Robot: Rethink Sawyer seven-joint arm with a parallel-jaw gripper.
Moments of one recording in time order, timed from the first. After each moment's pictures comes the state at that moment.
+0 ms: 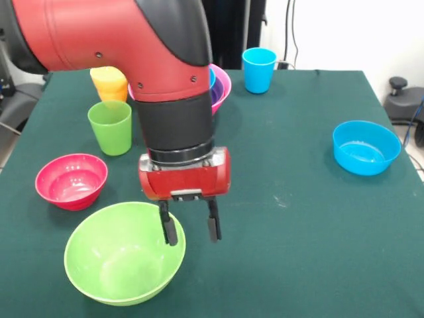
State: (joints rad) arm -0.63 -0.36 0.65 1.19 -0.62 0.62 1.83
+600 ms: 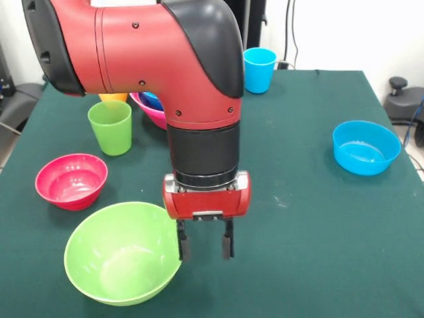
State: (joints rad) arm -0.53 -0.32 0.56 1.12 -0.65 0.62 1.83
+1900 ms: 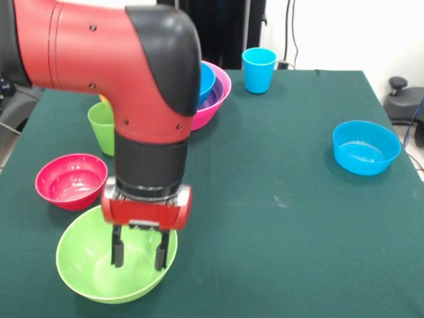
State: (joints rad) arm -0.49 -0.28 0.42 0.97 -0.65 0.66 1.83
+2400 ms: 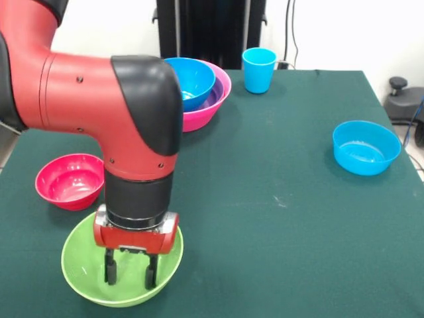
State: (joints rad) arm -0.52 -0.17 0.42 0.89 -0.64 0.66 1.83
